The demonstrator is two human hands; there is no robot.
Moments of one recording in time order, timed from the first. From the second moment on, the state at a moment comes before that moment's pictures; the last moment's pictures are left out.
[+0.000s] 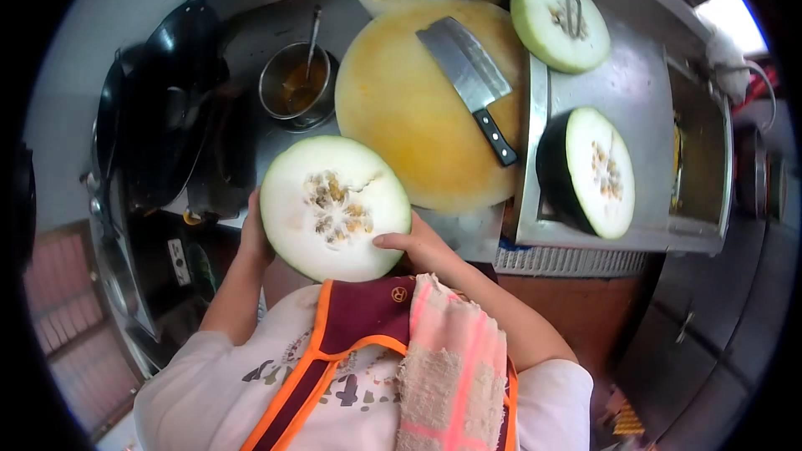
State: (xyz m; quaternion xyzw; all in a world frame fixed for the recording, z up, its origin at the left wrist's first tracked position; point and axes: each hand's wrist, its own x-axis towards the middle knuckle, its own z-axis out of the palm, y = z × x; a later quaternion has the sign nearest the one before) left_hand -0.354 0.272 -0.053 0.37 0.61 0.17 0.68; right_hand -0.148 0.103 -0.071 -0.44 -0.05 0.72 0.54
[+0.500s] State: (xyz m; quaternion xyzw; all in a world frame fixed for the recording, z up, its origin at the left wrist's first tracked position) left_hand -0.262 0.100 0.004 0.53 0.41 0.08 0.74; right_hand -0.167 -0.143 -0.061 -0.52 -0.06 0.49 0.70
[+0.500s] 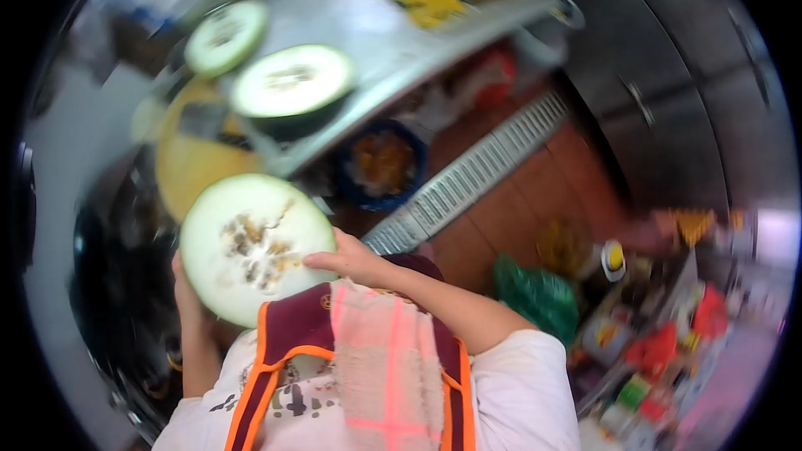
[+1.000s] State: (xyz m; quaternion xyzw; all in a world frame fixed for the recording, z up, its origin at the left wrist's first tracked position) left_hand -0.116 -0.219 -0.062 0.66 0.19 -0.35 0.63; right_hand -0.262 -0.441 -0.067 -0.36 0.29 0.10 0.88
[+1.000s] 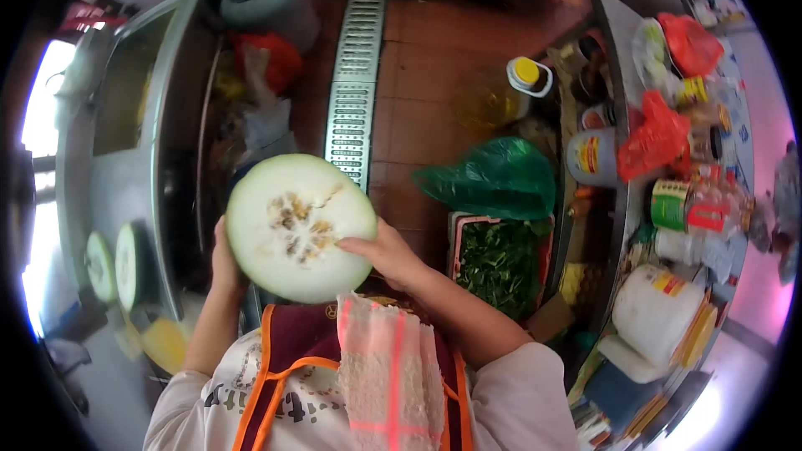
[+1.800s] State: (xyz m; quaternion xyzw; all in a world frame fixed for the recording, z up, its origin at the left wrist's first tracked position) left_hand -0.155 -0.504 -0.247 0.28 0.22 -0.72 0.60; right_hand -0.359 -0.578 -0.076 -0.52 0.66 -0.06 0.54
